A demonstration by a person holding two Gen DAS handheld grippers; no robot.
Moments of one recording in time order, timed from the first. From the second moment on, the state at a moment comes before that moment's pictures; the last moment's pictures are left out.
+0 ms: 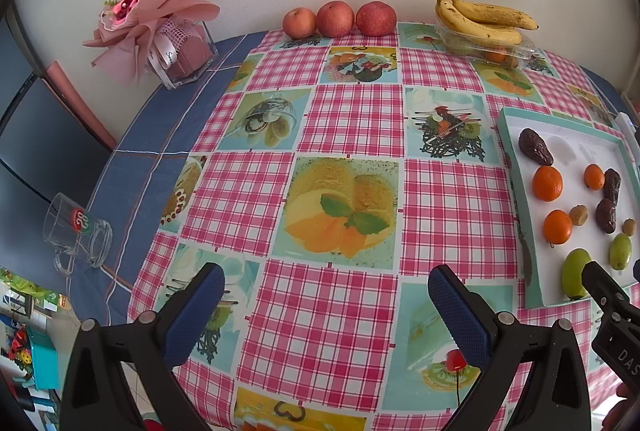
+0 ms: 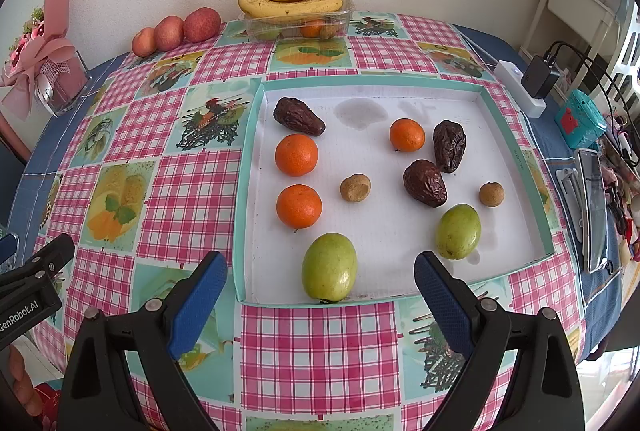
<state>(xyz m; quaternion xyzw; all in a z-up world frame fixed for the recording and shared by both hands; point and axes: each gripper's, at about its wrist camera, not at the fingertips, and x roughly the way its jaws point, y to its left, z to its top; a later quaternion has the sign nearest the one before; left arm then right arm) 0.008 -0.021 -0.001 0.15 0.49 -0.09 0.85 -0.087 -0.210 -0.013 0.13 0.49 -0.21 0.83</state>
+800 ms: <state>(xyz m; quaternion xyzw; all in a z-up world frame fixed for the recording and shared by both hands) 0.008 -0.021 -0.001 0.15 0.49 -0.09 0.85 -0.087 -0.209 -0.015 0.13 0.49 -0.21 0.83</state>
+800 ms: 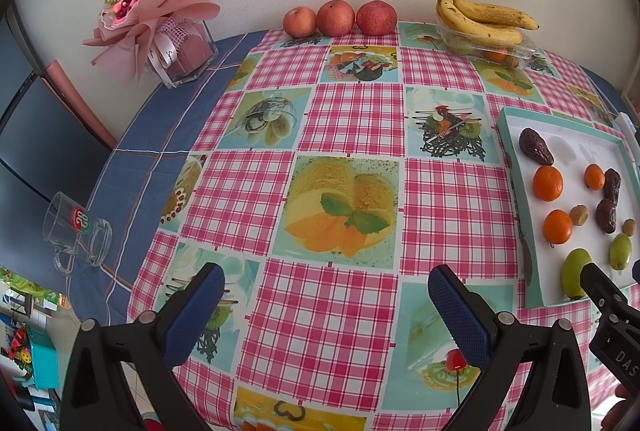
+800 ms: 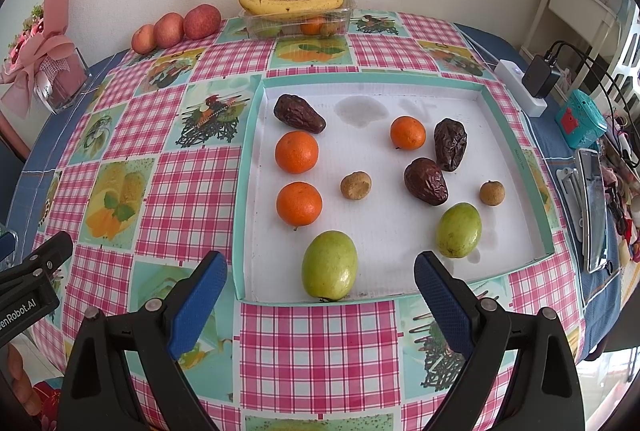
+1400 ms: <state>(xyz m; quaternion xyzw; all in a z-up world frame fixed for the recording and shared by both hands) 0.008 -0.021 -0.002 0.15 0.49 -0.09 0.85 -0.086 -0.209 -0.016 0.13 0.50 -0.21 0.83</state>
